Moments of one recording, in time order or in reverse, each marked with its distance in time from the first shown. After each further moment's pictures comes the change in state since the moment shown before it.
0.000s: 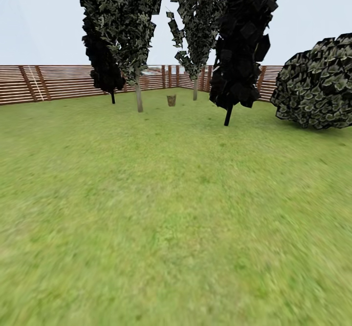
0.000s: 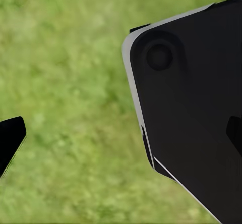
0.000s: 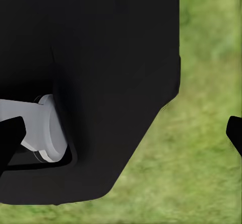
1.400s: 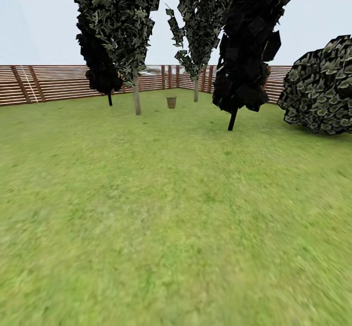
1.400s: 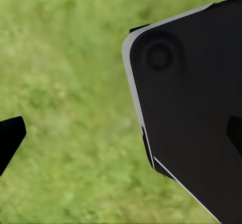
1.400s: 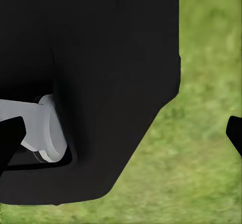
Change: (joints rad) left arm 0.000 0.000 -0.001 0.000 0.000 0.000 0.000; right arm 0.000 0.000 0.000 0.000 0.000 0.000 0.000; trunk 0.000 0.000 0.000
